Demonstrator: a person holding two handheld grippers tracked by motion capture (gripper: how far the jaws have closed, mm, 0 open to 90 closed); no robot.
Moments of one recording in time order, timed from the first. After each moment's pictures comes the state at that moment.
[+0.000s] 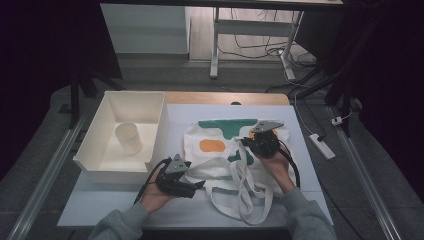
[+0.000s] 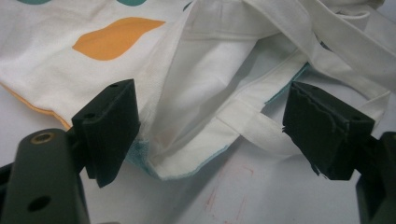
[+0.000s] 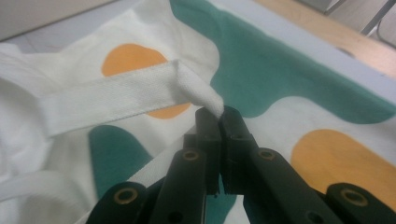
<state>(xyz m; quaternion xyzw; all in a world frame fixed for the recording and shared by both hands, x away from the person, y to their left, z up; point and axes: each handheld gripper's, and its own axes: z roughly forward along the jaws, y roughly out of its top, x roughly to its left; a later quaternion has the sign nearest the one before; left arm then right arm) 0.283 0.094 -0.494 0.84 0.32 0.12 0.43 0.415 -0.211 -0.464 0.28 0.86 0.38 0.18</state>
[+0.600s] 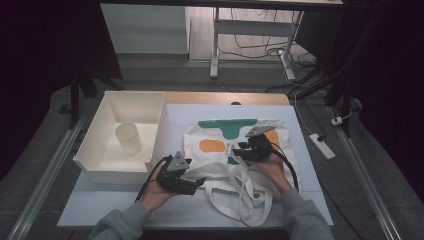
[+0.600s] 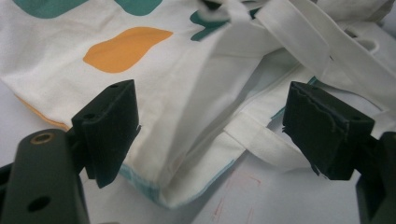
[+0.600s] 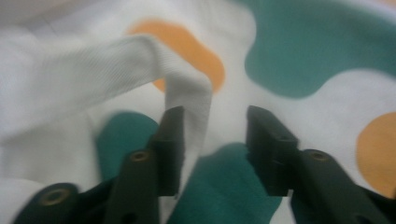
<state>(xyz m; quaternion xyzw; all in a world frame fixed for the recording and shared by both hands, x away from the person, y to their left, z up) 0.286 0.092 -0.488 0.84 0.31 0.14 0.43 0.418 -0.202 -0.489 0.29 0.87 0.38 0.12</state>
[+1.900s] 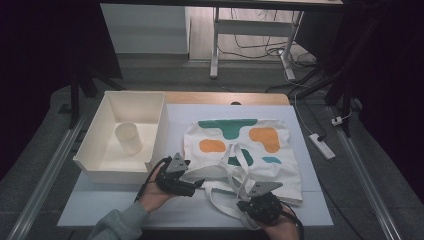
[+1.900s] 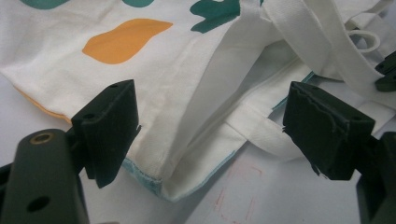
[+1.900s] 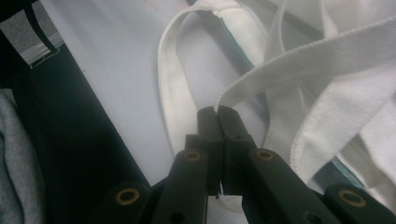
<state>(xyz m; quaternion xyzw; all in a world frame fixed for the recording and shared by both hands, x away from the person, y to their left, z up) 0.284 0.096 -0.491 0.84 0.31 0.14 0.42 0.245 -0.208 -0.494 0.28 0.90 0.33 0.07</state>
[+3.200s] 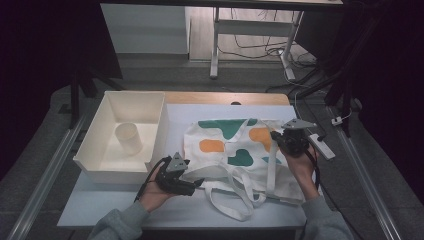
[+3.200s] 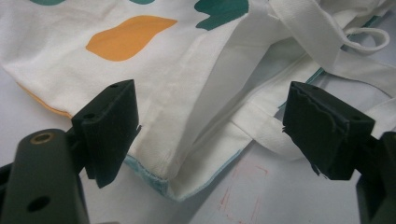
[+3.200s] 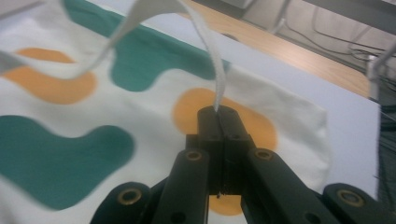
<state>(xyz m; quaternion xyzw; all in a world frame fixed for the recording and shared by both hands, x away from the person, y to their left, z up) 0.287 0.096 -0.494 0.84 0.32 0.14 0.42 0.405 -0.281 -0.438 0.38 0.81 0.37 0.27</state>
